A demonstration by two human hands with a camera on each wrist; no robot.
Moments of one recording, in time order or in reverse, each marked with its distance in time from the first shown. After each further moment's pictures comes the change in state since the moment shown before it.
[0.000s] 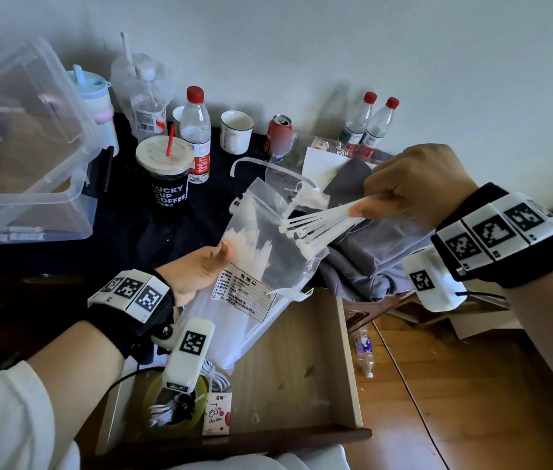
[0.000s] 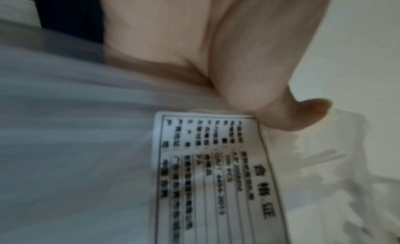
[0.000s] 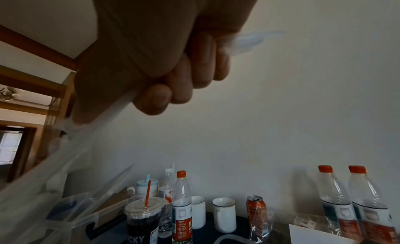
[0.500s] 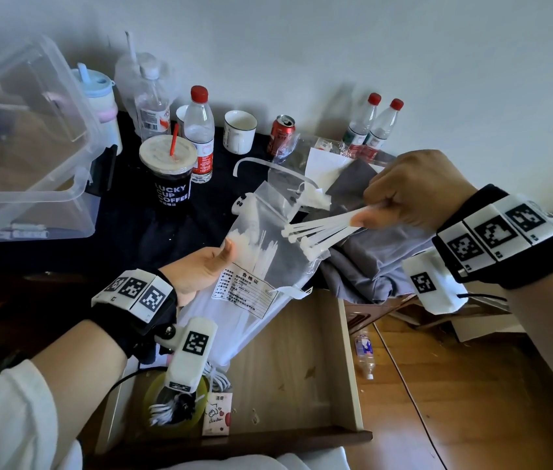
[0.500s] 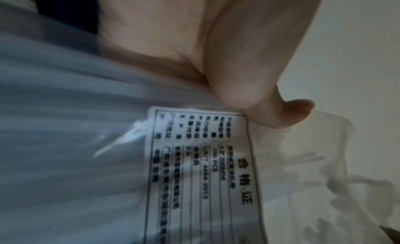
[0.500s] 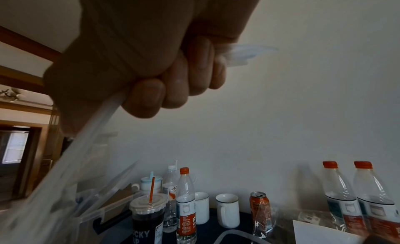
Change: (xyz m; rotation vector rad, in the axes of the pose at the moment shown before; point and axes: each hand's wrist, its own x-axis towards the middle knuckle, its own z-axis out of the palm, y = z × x) left_hand -0.006 0.012 0.002 0.122 0.093 -0.030; right_hand 0.004 0.009 0.010 -0.086 -0.147 -0.078
